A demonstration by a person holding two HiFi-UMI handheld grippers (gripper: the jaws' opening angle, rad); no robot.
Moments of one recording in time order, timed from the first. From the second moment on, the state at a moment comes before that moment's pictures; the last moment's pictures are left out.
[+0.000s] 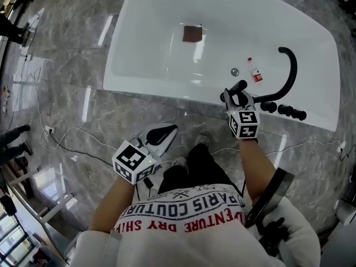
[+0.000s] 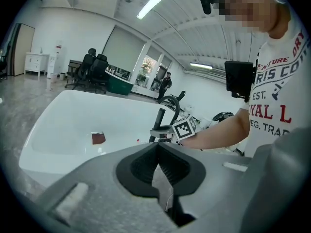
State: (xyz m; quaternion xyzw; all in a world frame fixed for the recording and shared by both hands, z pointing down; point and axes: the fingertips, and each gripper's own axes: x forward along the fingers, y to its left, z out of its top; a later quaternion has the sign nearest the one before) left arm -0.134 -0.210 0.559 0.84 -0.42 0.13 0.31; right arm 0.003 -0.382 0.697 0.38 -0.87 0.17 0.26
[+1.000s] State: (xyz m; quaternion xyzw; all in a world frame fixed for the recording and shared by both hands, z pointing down) left arm -0.119 -0.197 0.495 0.88 -0.36 0.10 0.31; right arm 0.025 -0.311 0.590 0.38 -0.87 0.22 0.21
